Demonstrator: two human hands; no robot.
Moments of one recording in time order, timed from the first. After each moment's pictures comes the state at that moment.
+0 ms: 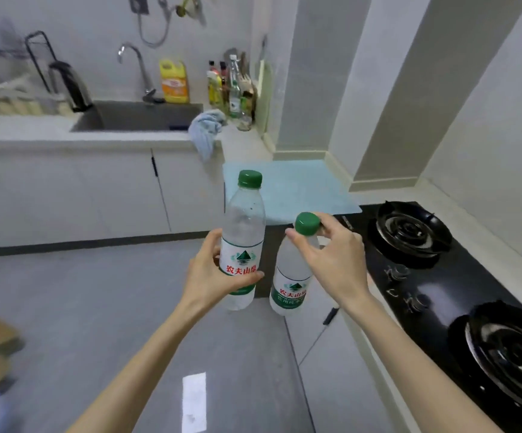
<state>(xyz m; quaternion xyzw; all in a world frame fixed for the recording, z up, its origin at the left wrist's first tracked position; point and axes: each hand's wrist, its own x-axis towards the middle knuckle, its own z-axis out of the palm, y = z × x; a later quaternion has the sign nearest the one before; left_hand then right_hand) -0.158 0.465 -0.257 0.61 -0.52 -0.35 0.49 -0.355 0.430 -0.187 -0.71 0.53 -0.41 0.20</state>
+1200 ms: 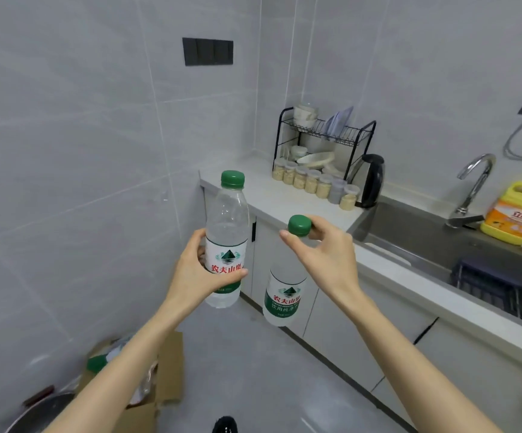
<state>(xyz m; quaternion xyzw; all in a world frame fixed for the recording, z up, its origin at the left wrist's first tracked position) 0.568 0.299 -0.217 0.78 -0.21 -0.04 0.59 0.472 0.111 -0.167 -0.84 0.16 -0.30 0.42</state>
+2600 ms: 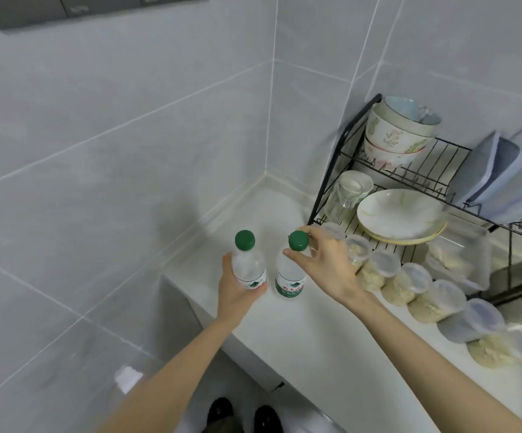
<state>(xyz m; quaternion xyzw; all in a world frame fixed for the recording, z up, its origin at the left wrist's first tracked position) 1.257 -0.040 -0.377 0.80 -0.09 -0.13 0.59 1.185 -0.198 -0.279 -0.88 0.18 -0.14 0.43</state>
